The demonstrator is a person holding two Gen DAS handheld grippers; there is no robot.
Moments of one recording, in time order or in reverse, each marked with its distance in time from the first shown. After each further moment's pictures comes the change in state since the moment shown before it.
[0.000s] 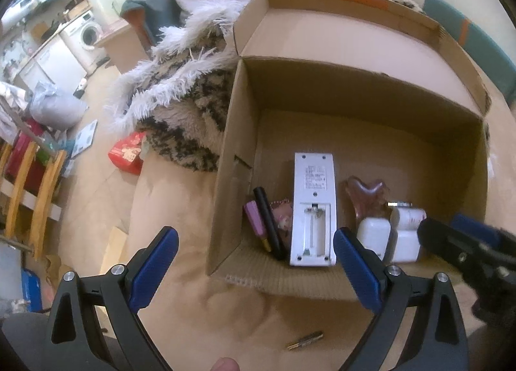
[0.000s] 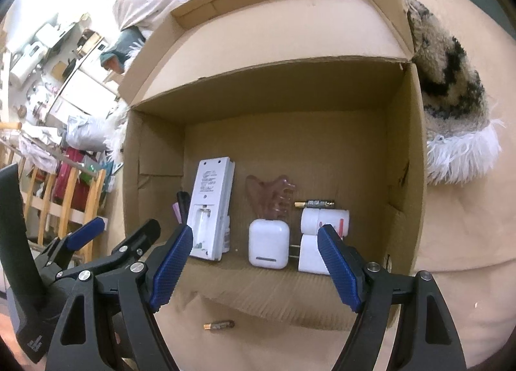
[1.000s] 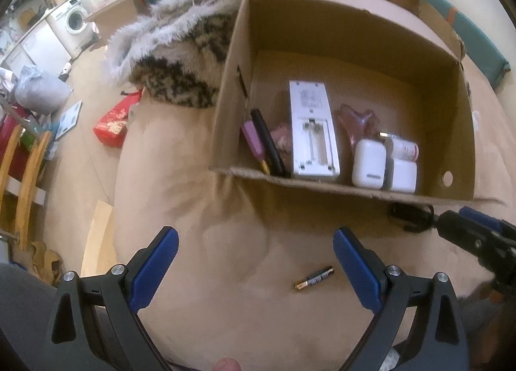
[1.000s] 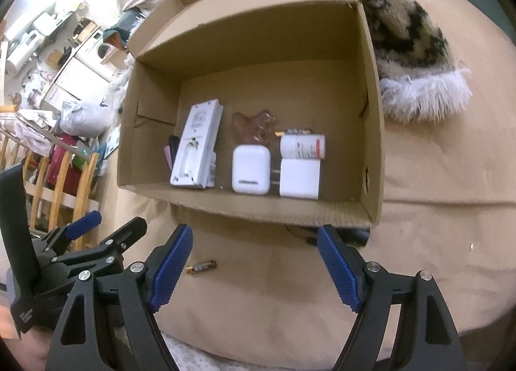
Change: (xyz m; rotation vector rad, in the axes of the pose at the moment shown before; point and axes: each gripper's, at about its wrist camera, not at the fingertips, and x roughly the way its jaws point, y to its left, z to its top) left arm 0.002 0.012 -0.072 -0.015 0.081 -0.090; right arm -0.014 -0.014 -0.070 0.008 0.055 -0.059
